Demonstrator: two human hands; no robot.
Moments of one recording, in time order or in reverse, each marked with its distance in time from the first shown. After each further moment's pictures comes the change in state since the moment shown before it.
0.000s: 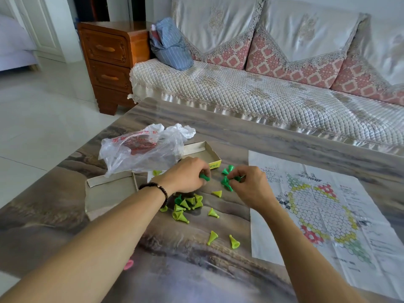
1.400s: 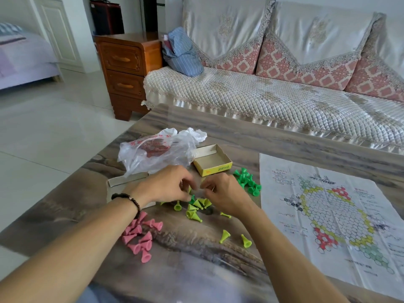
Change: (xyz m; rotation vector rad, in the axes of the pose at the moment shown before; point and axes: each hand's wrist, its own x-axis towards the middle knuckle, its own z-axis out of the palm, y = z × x) left_hand -0.056 -0.039 -0.023 0.012 -0.042 -0.003; right_hand -0.010 -0.048 0.048 -0.101 -0.234 -0.276
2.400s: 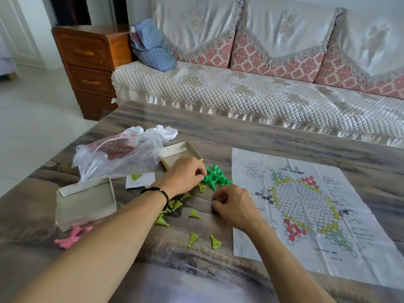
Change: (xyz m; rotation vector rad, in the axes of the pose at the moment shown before) left_hand 0.091 0.061 0.051 -0.068 0.249 0.071; right_hand -0.050 0.071 -0.024 0.047 0.084 0.304
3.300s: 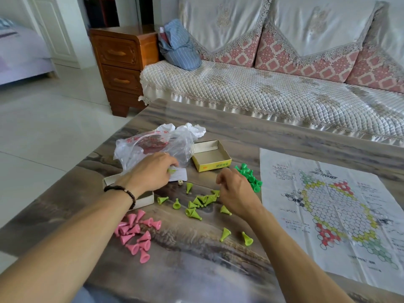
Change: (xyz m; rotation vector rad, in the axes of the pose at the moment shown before) left_hand -0.069 -0.089 -0.079 0.314 -0.095 -0.143; right_hand 0.021 -0.056 0.032 -0.015 0.019 -0.208
